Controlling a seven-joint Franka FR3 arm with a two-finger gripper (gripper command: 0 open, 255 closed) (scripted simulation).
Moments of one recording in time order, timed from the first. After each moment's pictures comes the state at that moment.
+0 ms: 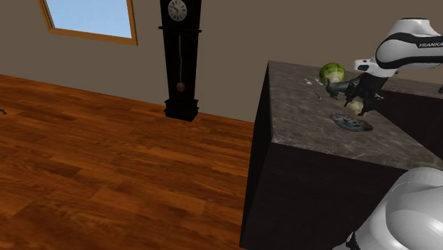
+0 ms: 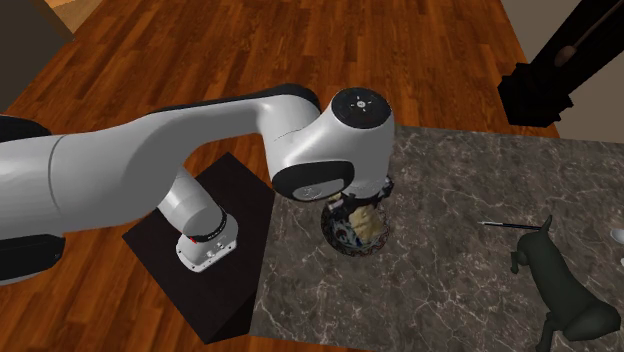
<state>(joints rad) -0.05 -0.64 -0.75 -2.28 -0.47 1.91 -1.74</state>
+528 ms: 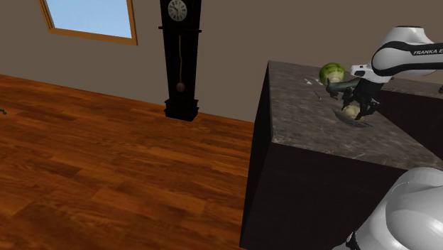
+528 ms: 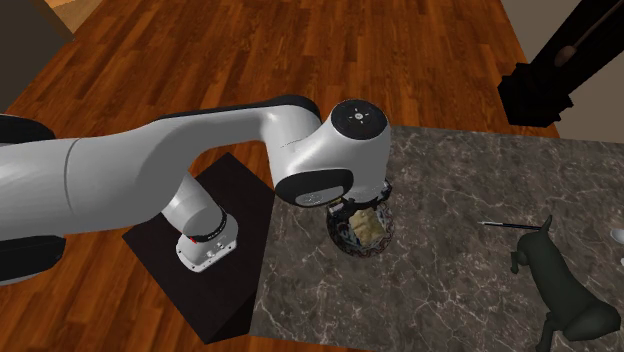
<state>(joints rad) -0.05 -0.63 -0.77 -2.32 -0.48 1.97 -1.74</state>
